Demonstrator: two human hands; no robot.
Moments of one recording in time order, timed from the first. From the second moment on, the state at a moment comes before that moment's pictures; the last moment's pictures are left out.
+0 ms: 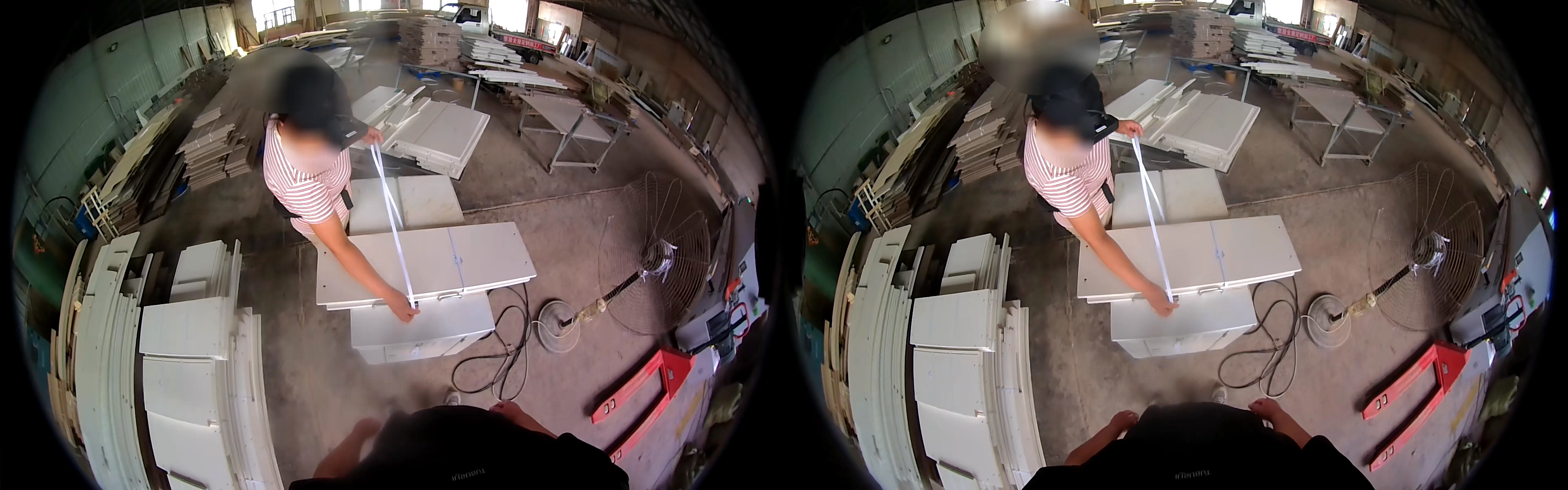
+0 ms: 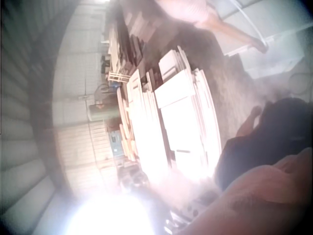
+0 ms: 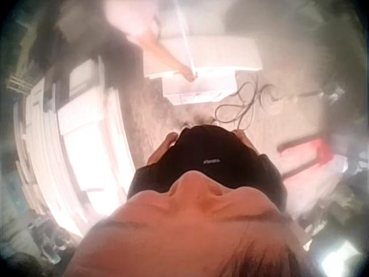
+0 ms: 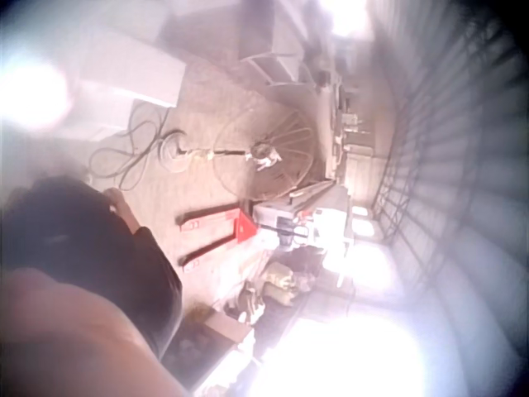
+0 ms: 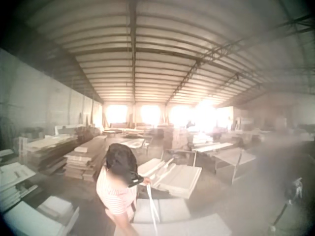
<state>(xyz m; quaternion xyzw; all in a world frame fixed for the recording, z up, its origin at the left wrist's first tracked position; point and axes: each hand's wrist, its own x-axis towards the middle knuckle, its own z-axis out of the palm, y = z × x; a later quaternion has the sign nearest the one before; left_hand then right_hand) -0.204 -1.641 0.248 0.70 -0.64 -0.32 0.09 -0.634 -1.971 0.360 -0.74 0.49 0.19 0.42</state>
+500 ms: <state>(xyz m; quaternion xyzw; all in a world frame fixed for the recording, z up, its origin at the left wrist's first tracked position) -0.162 -1.601 0.171 0.73 -0.36 -0.51 0.29 -0.591 -1.967 0.427 -0.64 0.56 0.05 0.52</state>
